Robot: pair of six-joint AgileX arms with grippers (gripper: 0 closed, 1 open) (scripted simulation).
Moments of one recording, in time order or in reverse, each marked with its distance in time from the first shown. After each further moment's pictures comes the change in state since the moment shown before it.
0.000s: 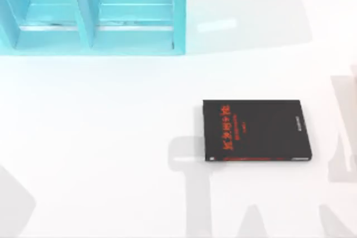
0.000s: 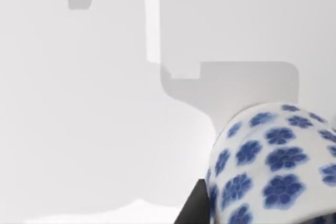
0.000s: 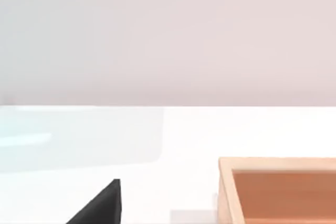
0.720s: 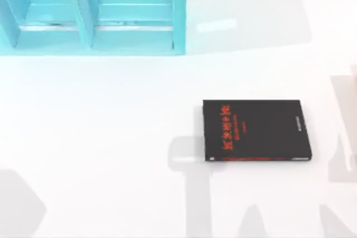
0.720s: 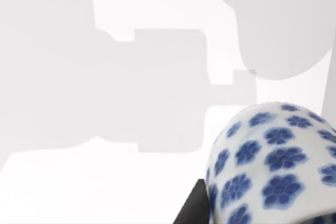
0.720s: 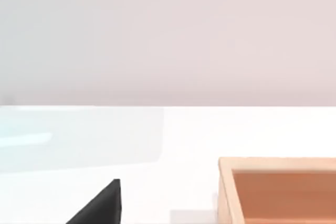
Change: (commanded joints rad) left arm -0.002 -0.086 0.137 -0.224 0.000 -0.004; right arm 0.000 0.000 0.000 0.000 0.000 0.000
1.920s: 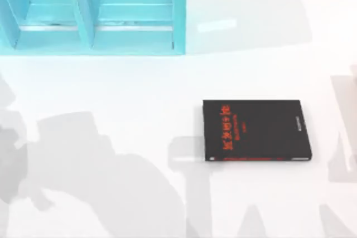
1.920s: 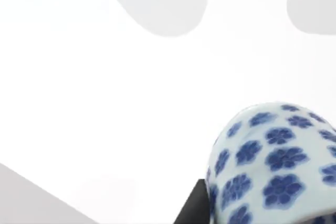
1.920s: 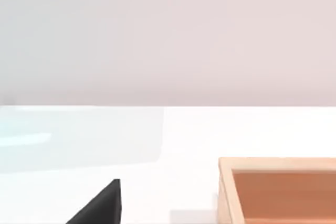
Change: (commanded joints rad) left arm -0.700 0.420 0.568 -0.124 -0.110 -1.392; right arm 0.000 0.000 0.000 0.000 0.000 0.000
